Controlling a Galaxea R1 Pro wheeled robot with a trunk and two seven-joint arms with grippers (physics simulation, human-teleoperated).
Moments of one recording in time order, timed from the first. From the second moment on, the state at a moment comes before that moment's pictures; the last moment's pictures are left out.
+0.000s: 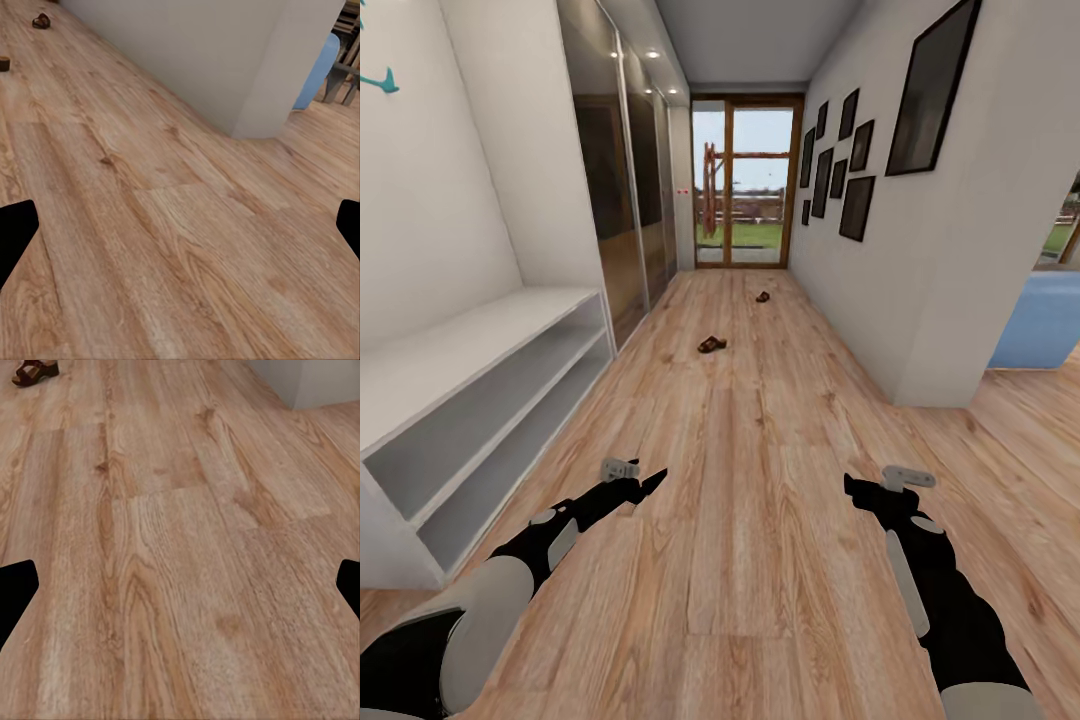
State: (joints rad) left arm -0.90 0.06 0.23 -0.23 -0.02 -0.30 -0.79; right arm -0.46 -0.01 -0.11 -1.28 -0.10 0.47 -0.14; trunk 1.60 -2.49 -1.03
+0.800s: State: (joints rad) left arm -0.90 0.06 0.23 -0.23 -0.02 -0.30 -0.79; right arm -0.46 -0.01 -0.11 -1.28 -0.10 0.47 -0.14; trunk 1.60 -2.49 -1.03
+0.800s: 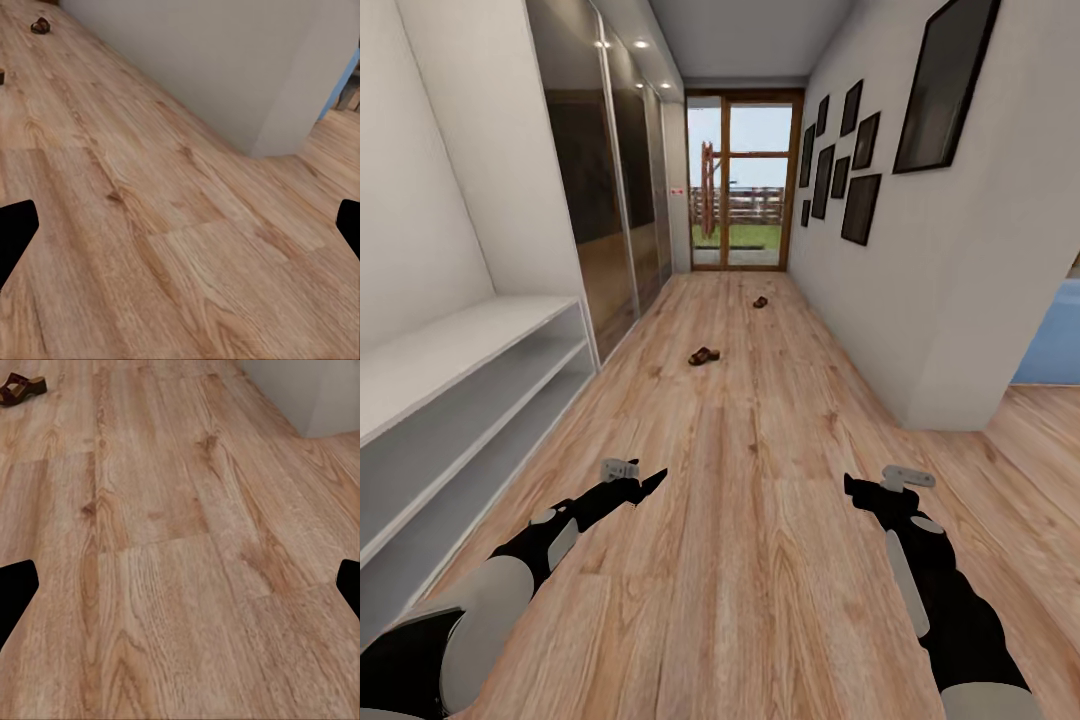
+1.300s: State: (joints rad) left arm -0.90 0.06 0.23 -0.23 -0.02 -0.30 -0.79; right arm -0.46 -0.01 -0.11 -1.28 -0.10 0.47 -0.14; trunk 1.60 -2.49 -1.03
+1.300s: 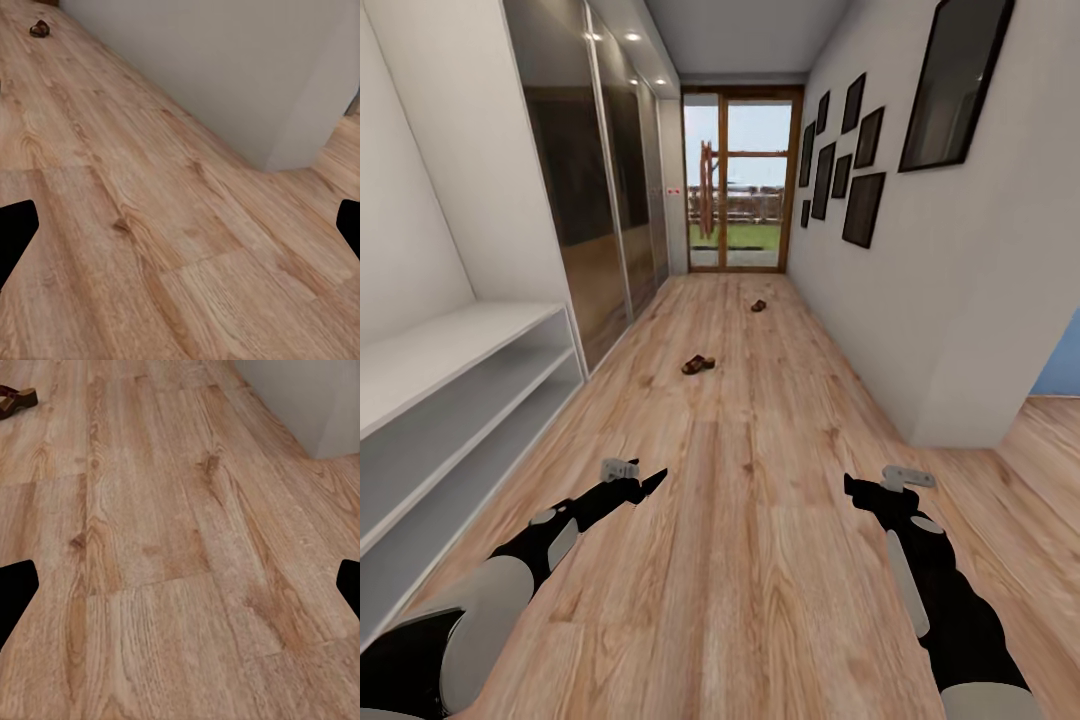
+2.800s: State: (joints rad) left arm -0.90 0.06 0.23 -0.23 -0.02 -0.30 -0.79; right arm -0.46 -0.01 -0.11 -1.28 -0.10 0.47 -0.14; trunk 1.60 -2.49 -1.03
